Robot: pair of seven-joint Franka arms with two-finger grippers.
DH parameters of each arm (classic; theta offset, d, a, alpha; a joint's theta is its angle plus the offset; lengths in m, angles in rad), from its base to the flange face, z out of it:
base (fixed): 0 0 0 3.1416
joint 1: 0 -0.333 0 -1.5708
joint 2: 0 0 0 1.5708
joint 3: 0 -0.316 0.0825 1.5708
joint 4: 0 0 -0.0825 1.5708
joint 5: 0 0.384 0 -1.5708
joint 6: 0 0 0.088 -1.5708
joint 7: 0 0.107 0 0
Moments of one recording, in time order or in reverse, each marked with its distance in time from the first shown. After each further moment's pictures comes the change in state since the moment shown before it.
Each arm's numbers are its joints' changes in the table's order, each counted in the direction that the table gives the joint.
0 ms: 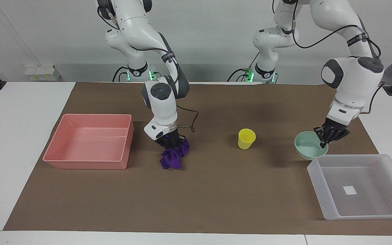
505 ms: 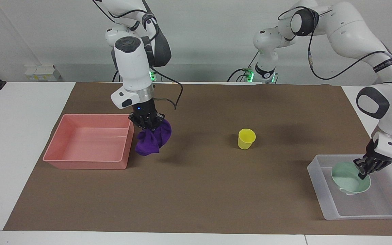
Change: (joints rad) left arm -0.068 -0.329 0.000 -0.359 0.000 0.012 0.002; right arm 0.119 0.155 0.003 -0.047 -0.009 0.162 -0.053
